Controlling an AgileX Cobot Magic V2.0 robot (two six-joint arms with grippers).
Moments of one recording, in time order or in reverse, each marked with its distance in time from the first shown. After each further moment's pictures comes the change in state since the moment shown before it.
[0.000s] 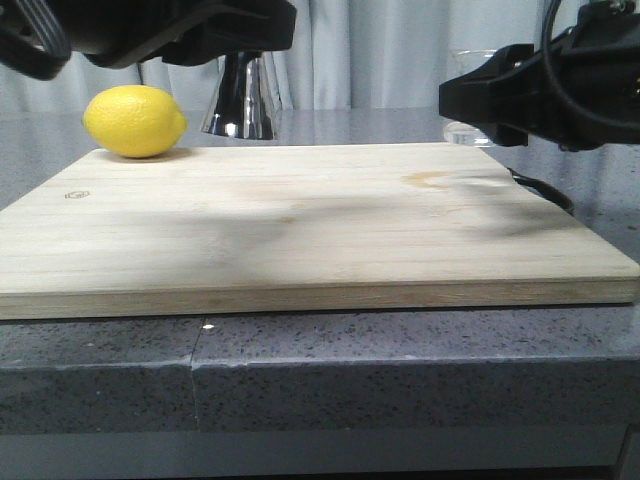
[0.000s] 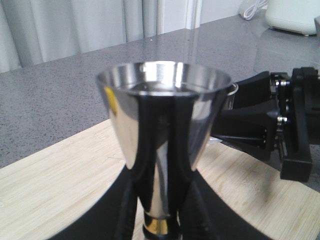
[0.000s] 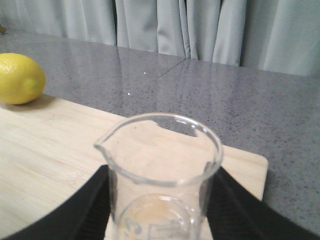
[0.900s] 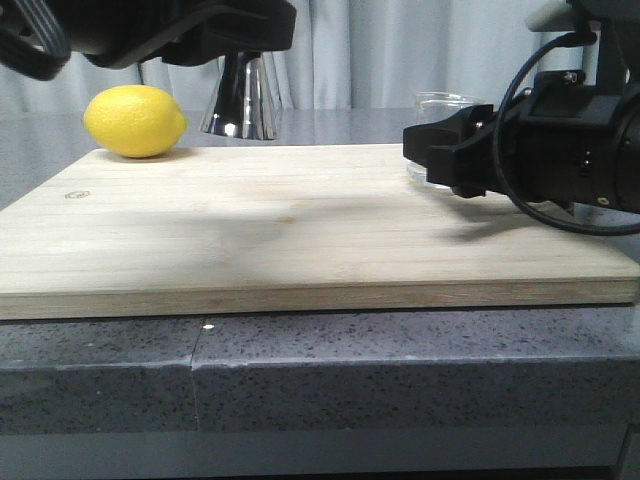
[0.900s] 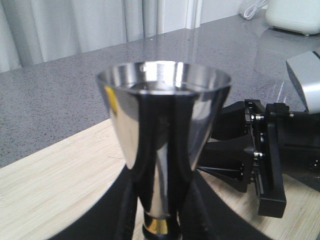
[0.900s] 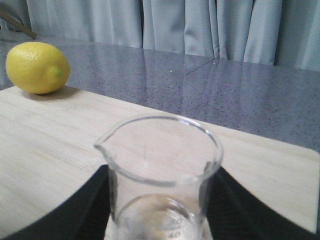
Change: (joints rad) left arm 0.000 0.000 0.002 0.000 0.000 0.000; right arm 0.000 0.214 0.005 -0.061 -0.259 0.000
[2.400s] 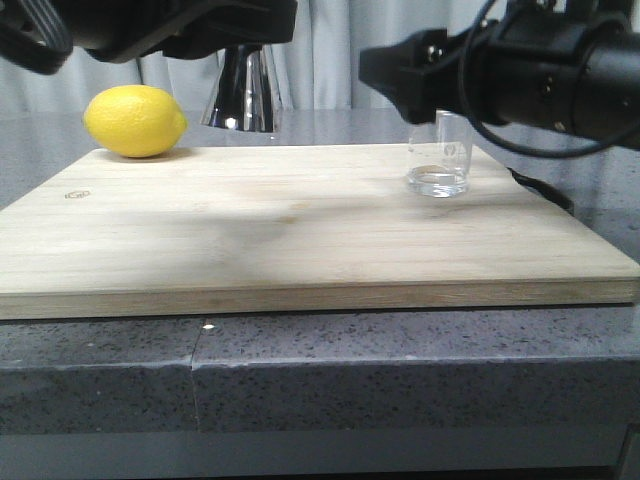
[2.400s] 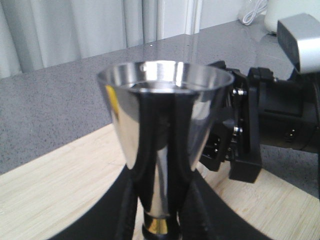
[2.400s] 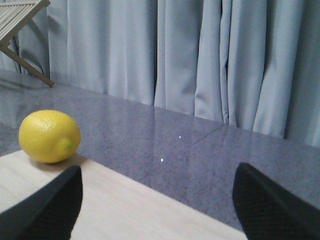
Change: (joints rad) left arm 0.000 0.000 0.000 0.000 -0.024 0.000; right arm 0.000 0.000 -0.161 -0.052 -0.030 0.000
